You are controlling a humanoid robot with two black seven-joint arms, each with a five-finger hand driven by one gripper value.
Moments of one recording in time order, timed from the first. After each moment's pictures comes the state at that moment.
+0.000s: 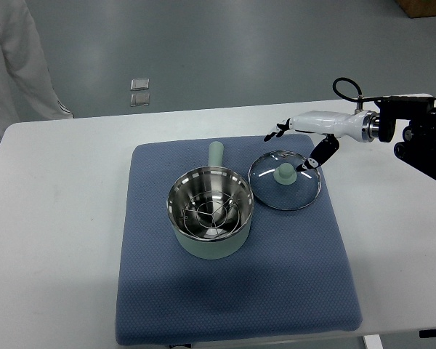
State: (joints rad) left arm 0.01 0.00 -0.04 -0.16 0.01 -0.02 0.06; right arm 1.05 -0.45 0.18 0.73 -1.39 0.19 0.61
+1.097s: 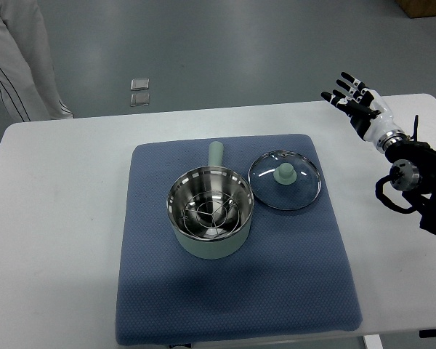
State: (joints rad) left arm 0.01 0.00 -0.04 -0.16 0.01 -0.02 0.06; right arm 0.87 -0.25 0.27 0.41 0.17 0.18 0.44
